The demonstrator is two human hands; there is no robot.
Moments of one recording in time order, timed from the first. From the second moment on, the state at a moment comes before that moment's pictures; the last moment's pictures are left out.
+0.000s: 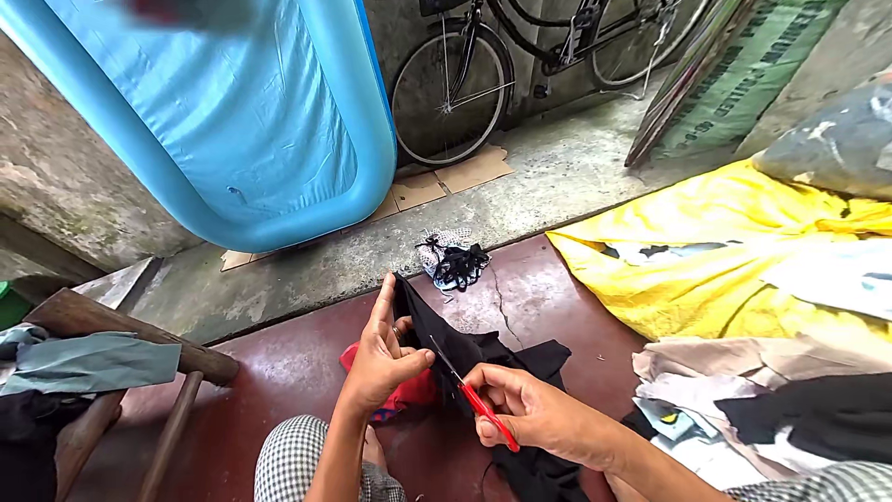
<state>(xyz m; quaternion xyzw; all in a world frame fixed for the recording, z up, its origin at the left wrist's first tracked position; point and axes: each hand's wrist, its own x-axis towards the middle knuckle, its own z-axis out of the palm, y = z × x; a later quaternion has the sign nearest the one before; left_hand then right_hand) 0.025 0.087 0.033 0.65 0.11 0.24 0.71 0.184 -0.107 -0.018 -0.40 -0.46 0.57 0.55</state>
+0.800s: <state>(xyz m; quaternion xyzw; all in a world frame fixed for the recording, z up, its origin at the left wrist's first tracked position) 0.022 0.087 0.030 0.66 0.07 0.21 0.72 0.173 -0.106 -0.021 -0.39 -0.43 0.59 0.56</state>
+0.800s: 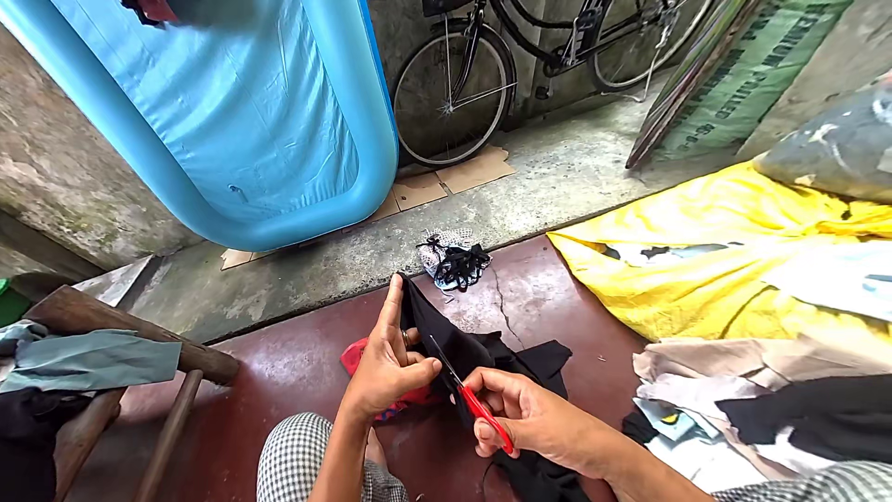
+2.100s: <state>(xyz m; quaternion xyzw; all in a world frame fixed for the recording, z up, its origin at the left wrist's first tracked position) 0.019 0.084 0.025 0.68 0.05 0.16 0.71 0.169 -0.106 -0.021 -0.41 -0.44 0.56 0.57</state>
